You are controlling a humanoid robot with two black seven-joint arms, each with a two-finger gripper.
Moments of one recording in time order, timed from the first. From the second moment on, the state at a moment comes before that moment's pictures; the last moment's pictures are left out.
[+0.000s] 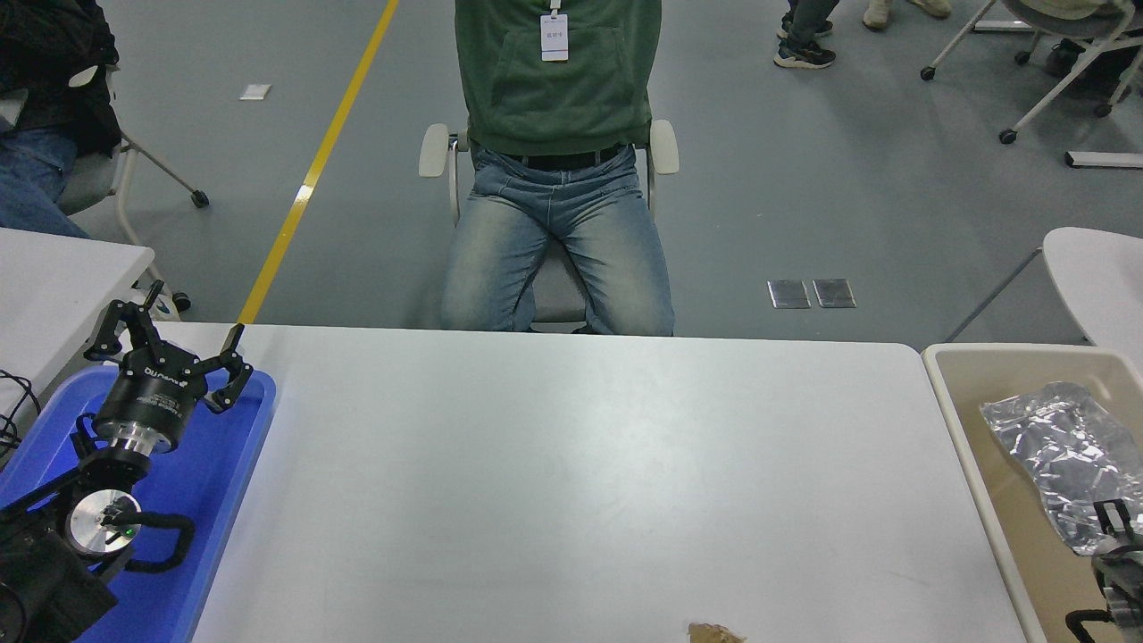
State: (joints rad) left arm -0.56 0.46 -0.57 -0.39 -0.23 -0.70 -0.60; right arm 0.52 -0.38 0.16 0.14 -0.27 -0.27 0.04
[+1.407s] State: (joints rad) left arm -0.56 0.46 -0.57 -0.39 -0.23 -0.70 -0.60; right arm 0.45 -0.65 0.81 1.04 -0.28 -0.25 0.05
